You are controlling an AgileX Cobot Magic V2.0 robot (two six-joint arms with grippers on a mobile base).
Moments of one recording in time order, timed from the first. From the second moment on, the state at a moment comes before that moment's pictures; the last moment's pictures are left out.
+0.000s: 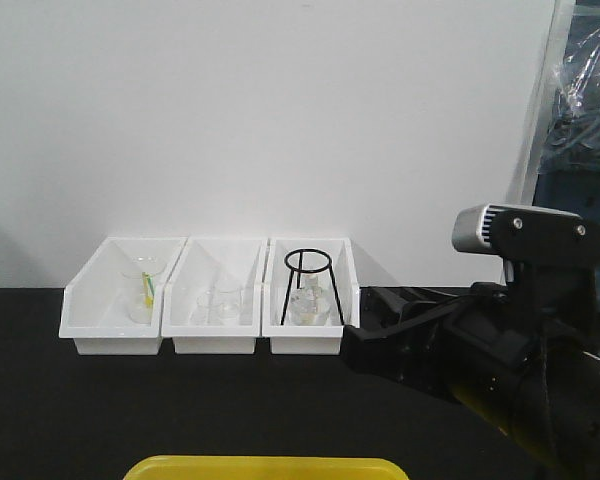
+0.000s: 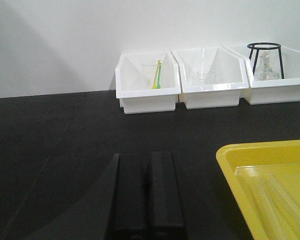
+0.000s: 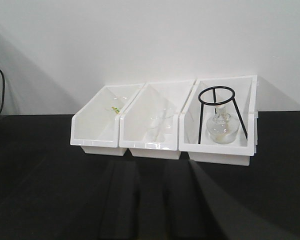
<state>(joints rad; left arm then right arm) 0.01 -0.01 0.03 0.00 0.14 -0.02 0.80 1.16 -0.92 1.70 -0.39 -1.38</state>
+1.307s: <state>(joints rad) 0.01 -0.01 0.03 0.00 0.15 -0.02 0.80 1.12 -0.89 1.36 -0.38 -1.21</state>
